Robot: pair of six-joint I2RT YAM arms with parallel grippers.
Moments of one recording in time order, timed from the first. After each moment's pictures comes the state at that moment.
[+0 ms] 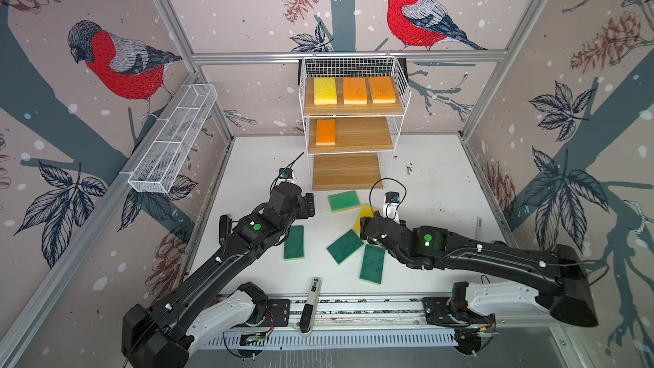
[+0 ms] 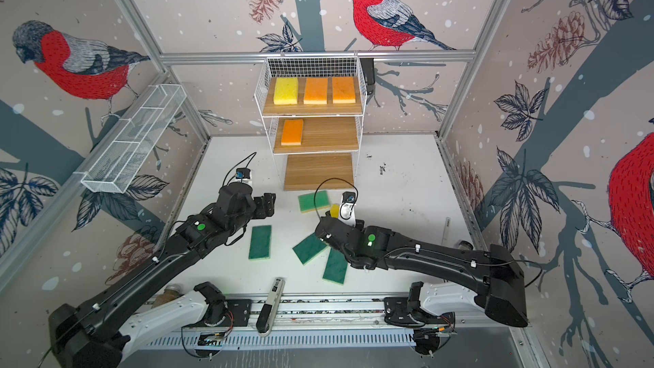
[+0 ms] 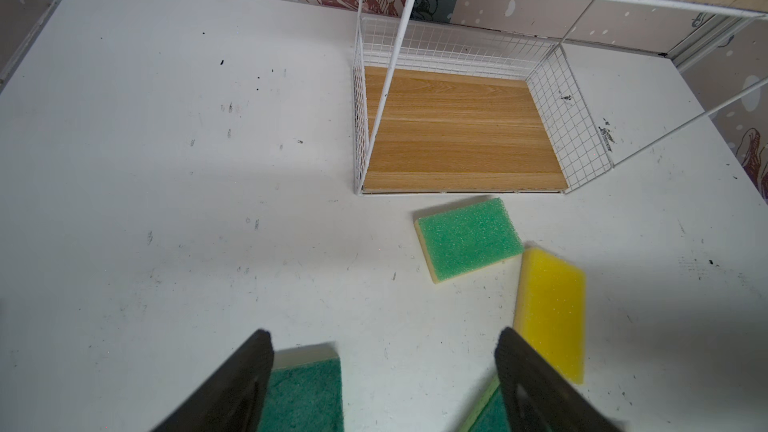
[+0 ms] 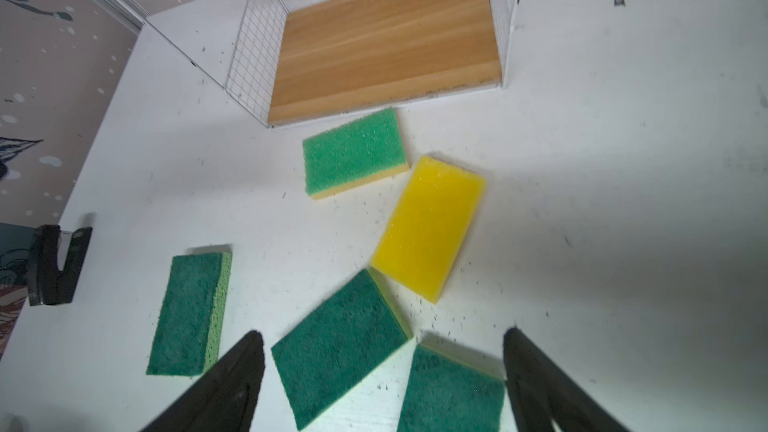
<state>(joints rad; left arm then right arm) -0.61 0.97 0.83 -0.52 -0.29 -0.48 1.26 1.23 0.90 -0.61 0.60 1.05</state>
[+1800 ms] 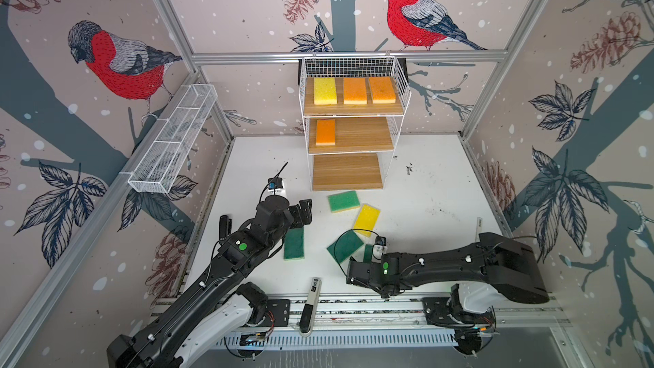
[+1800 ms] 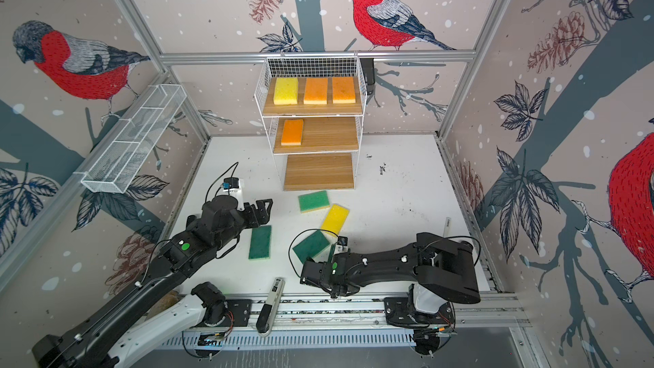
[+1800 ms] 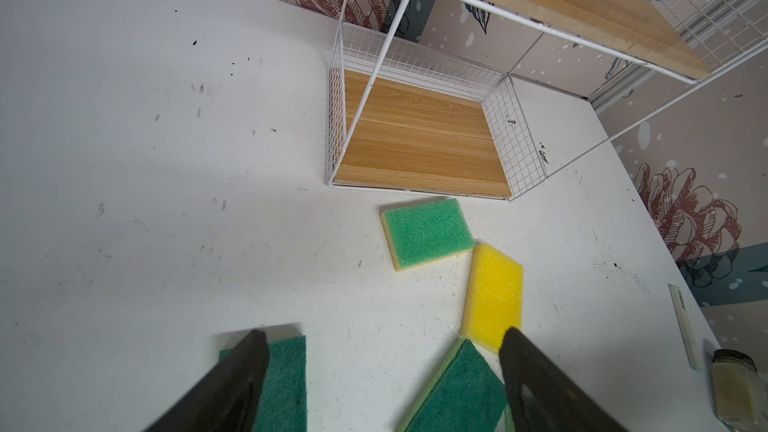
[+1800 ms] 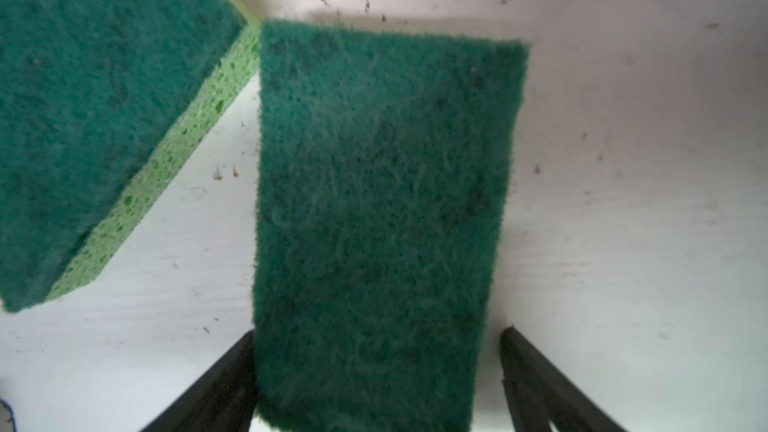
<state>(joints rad) -0.61 0.77 0.72 -0.49 -0.21 -0.58 1.46 1.56 0.81 -0.70 0.31 1.49</state>
